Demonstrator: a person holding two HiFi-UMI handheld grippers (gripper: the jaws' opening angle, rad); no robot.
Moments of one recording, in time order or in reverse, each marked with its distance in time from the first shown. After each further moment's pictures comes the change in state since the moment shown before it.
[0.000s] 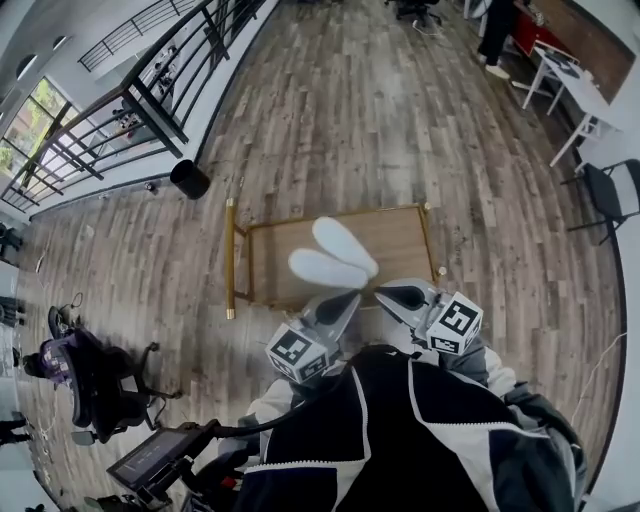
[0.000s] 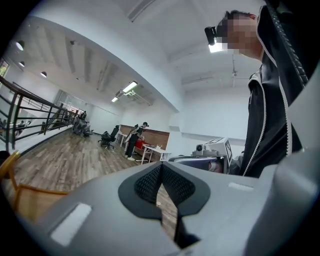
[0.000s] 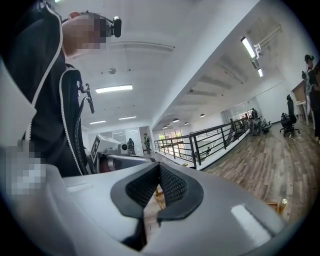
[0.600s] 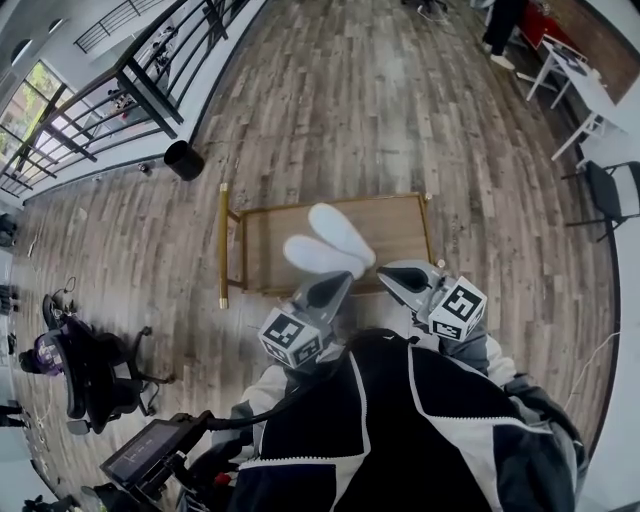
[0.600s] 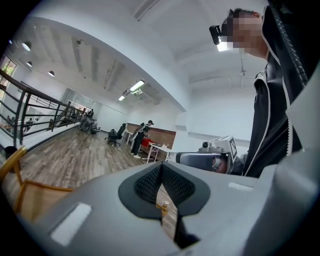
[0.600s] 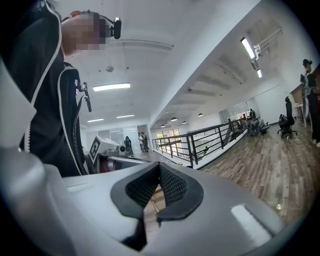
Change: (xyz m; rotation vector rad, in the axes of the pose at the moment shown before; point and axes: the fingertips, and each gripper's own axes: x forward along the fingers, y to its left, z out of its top) left arm -0.001 0.033 -0.008 -0.036 0.017 0.075; right arm 0.005 -0.025 0.003 -0.007 0.015 -0.021
